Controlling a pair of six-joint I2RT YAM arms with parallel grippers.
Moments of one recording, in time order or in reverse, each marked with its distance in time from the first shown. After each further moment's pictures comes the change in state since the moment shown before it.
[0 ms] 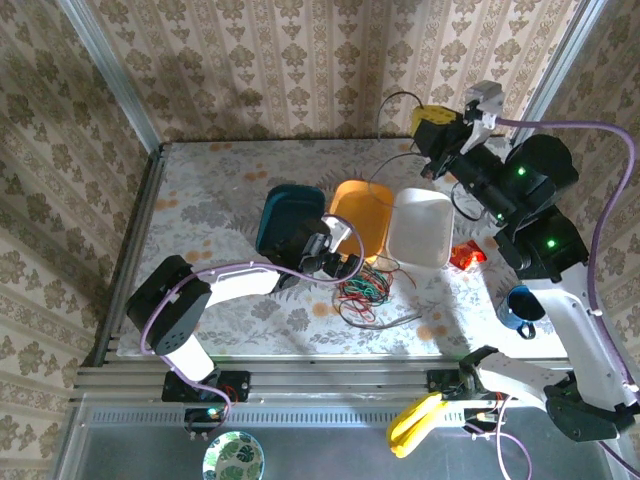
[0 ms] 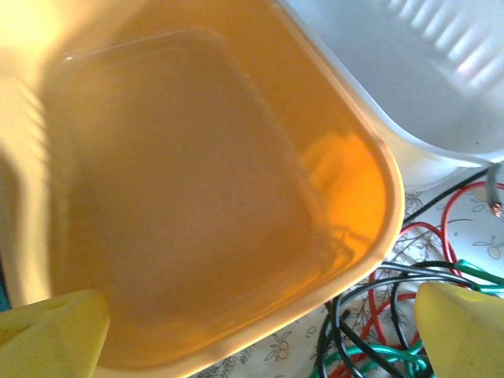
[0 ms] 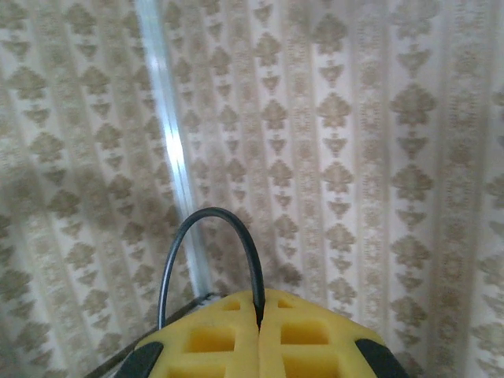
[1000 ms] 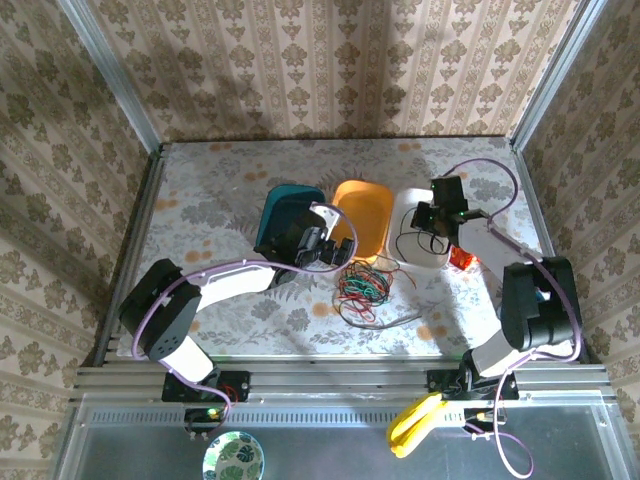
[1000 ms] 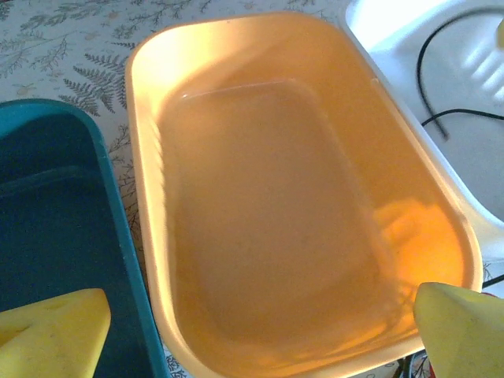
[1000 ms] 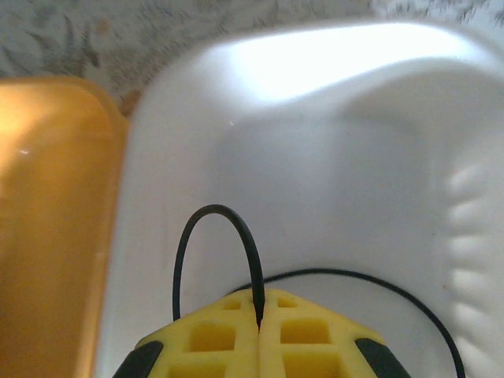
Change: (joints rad) left arm 0.023 -0.043 0.031 -0.023 -0.154 -0.071; right arm -0.273 0.488 -0.578 0.000 0.146 0.301
